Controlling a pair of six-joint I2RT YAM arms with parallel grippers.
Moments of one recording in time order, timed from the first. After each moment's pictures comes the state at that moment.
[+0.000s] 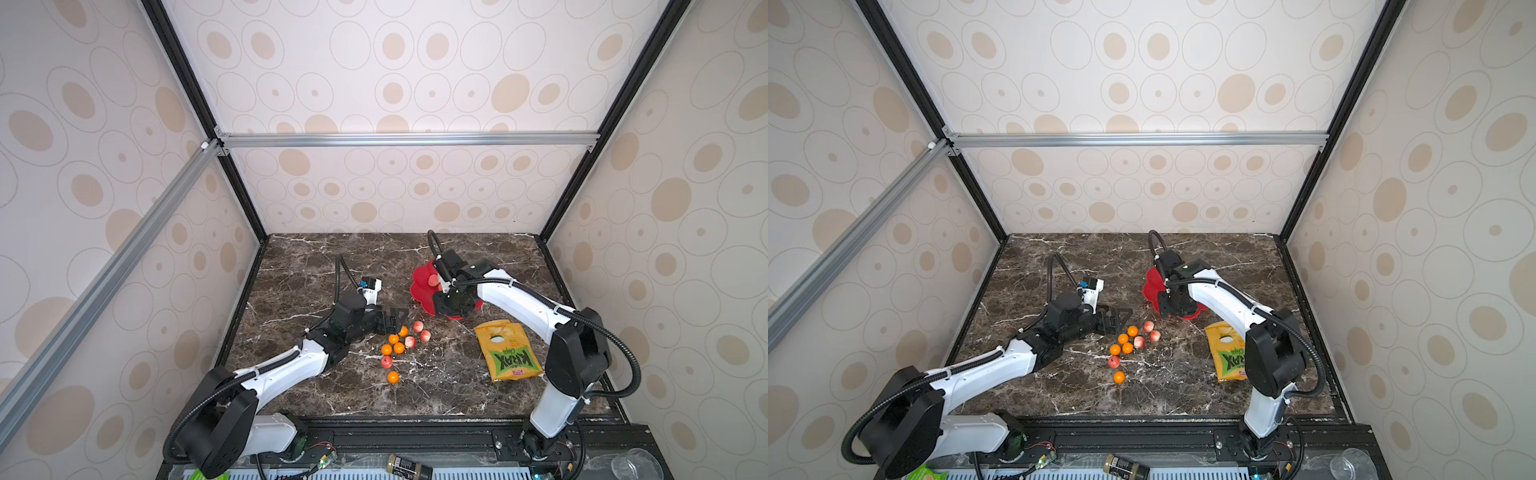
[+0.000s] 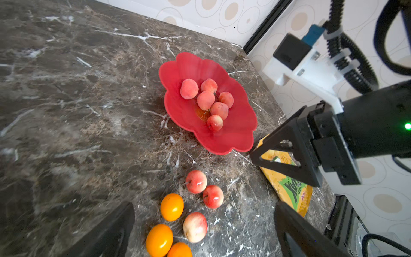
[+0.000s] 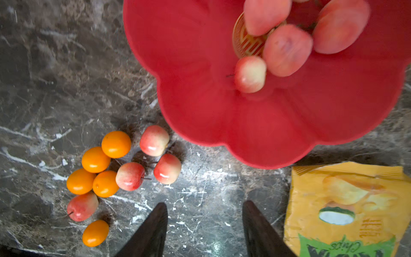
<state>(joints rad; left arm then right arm) -0.62 1.25 0.60 0.20 0.16 -0.51 0.60 1.75 1.44 -1.01 0.02 0.43</state>
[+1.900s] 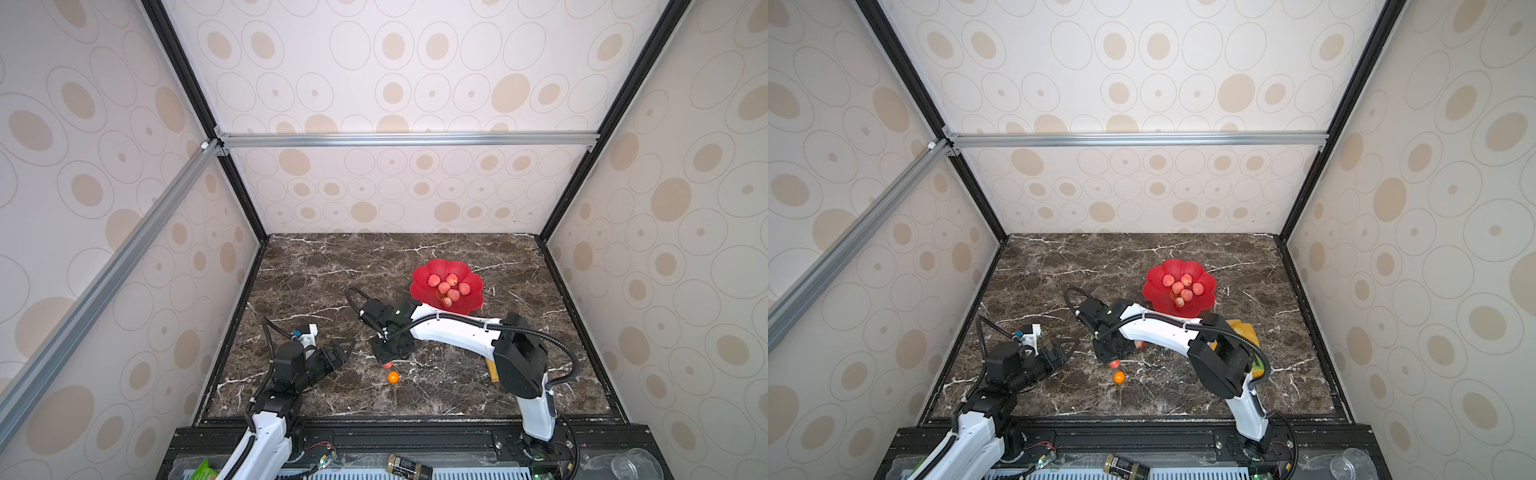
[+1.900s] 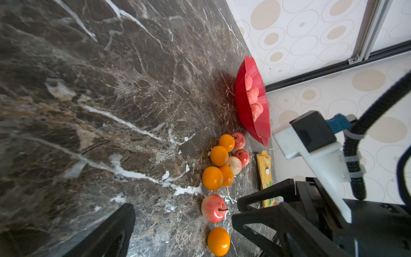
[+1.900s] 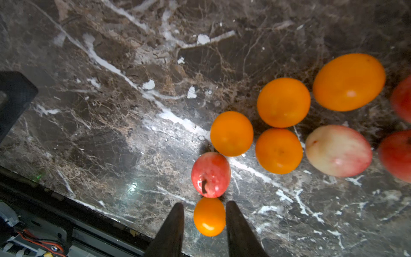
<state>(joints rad) -0.14 0.59 0.09 0.02 0.51 -0.88 1.04 2.04 1.64 -0.98 -0.05 0.65</state>
